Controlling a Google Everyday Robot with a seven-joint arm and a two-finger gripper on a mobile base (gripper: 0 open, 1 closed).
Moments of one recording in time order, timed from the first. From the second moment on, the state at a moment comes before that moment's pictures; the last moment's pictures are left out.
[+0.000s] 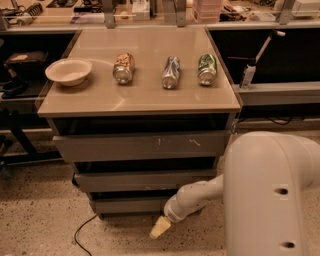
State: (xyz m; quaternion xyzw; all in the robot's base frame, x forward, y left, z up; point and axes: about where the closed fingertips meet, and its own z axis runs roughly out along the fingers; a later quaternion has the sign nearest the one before) arm 0.488 -0.019 0.321 -0.46 0.86 0.18 0.14
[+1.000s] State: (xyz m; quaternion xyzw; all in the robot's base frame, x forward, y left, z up) arm 0.524 -0.033 0.272 -0.43 0.88 0.15 0.13
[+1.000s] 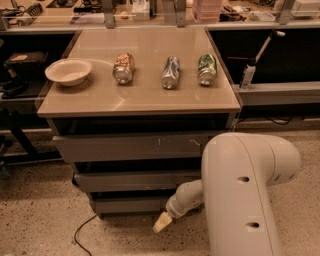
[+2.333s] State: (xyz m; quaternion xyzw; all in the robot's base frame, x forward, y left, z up) arm 0.574 -0.064 0.205 -0.40 0.89 0.12 0.15
